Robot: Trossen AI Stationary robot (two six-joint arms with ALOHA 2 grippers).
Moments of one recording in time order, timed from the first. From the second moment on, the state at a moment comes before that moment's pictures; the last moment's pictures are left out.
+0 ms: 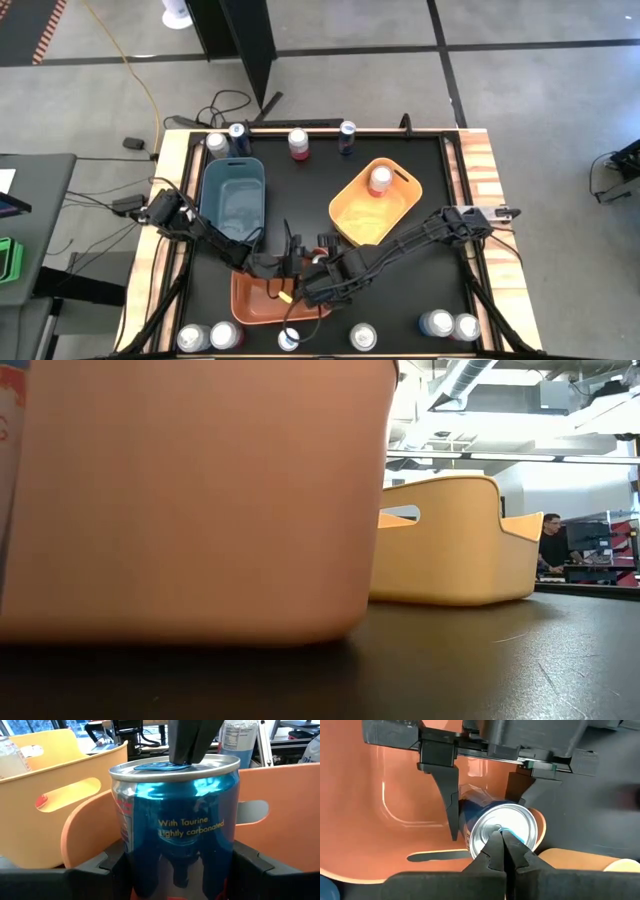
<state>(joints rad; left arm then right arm) -0.44 1.92 0.72 1.02 -0.49 -0.04 0.42 2.25 2.25 -1.32 0.38 0.24</state>
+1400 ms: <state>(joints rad) -0.44 1.88 0.72 1.03 -0.44 -0.07 0.41 2.25 2.25 -1.31 0.36 0.24</state>
